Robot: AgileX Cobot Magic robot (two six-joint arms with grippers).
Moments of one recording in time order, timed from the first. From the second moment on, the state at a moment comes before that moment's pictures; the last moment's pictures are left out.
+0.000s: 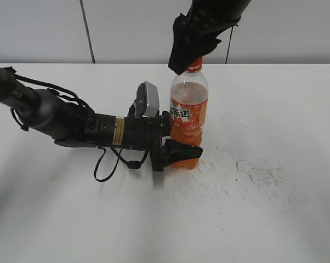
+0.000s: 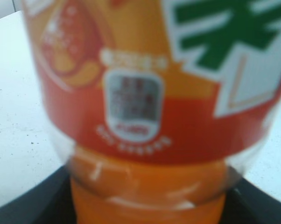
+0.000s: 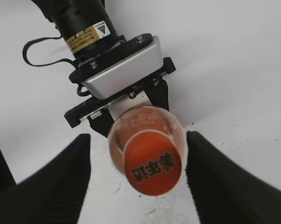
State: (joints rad) left arm -0.46 2.38 -1.26 1.25 -1.11 -0.51; right arm 0.51 1.87 -1.79 0.31 1.21 -0.66
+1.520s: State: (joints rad) left arm -0.46 2.38 -1.26 1.25 -1.11 -0.51; right arm 0.51 1.87 -1.79 0.28 1.21 -0.75
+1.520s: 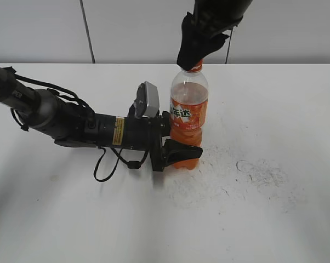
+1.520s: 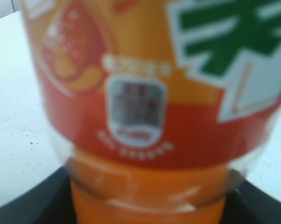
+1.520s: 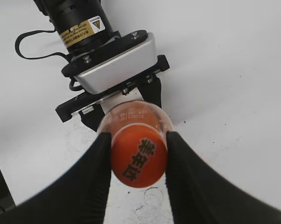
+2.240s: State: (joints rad) left arm -0.46 2.38 -1.26 1.24 -1.11 -0.51; right arm 0.51 1.87 -1.79 0.22 1.21 0.03
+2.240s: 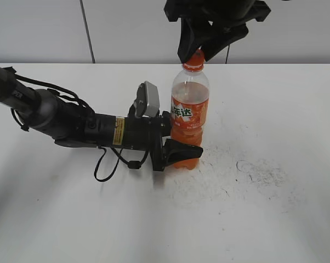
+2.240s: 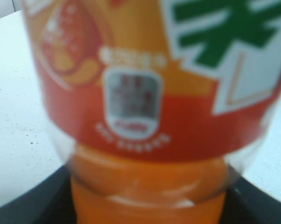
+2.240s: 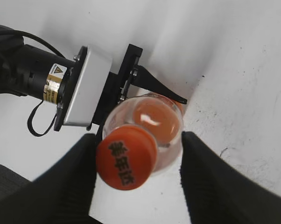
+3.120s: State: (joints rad) left arm -0.46 2.38 -1.26 1.24 -1.11 -0.51; right arm 0.50 1.87 -1.79 0.26 1.21 -0.78
